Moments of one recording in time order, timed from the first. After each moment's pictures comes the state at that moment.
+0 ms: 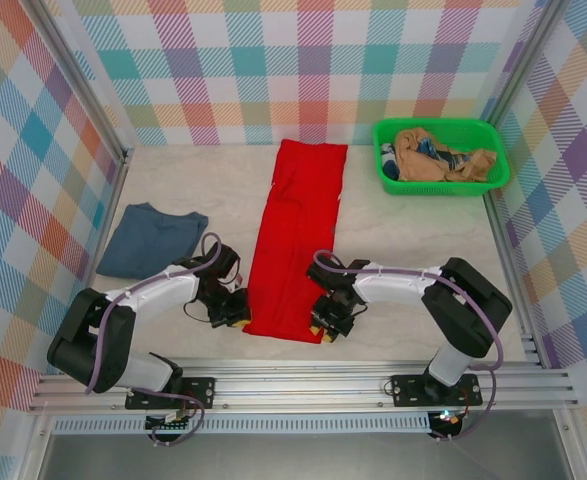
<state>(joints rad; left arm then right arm) -0.47 1.40 0.68 -0.71 0.44 -0.71 0.90 1.67 0.87 -0.63 -0.40 1.48</state>
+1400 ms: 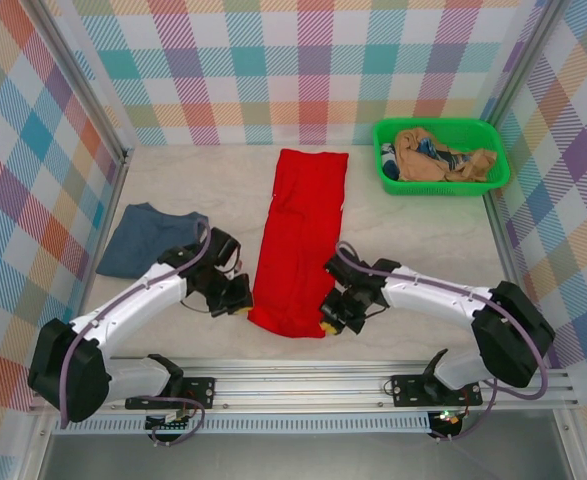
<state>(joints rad) -0.53 1.25 0.89 -0.92 0.37 -0.81 0.81 1.42 0.83 -0.70 -0.42 1.44</state>
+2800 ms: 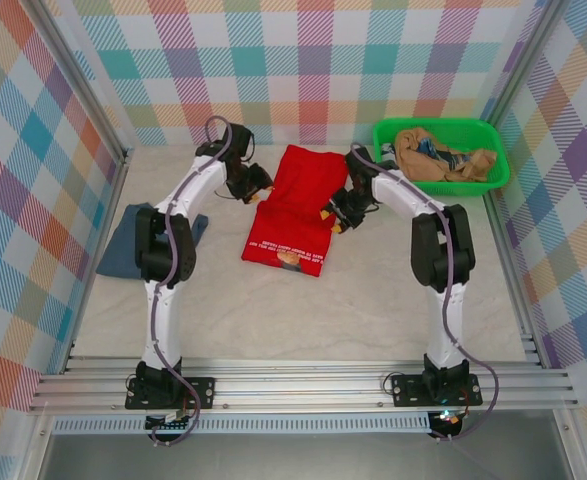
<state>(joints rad) -0.28 2.25 2.08 -0.94 0.24 -0.79 0.35 2.14 1.75 -0.90 -0.42 1.12</state>
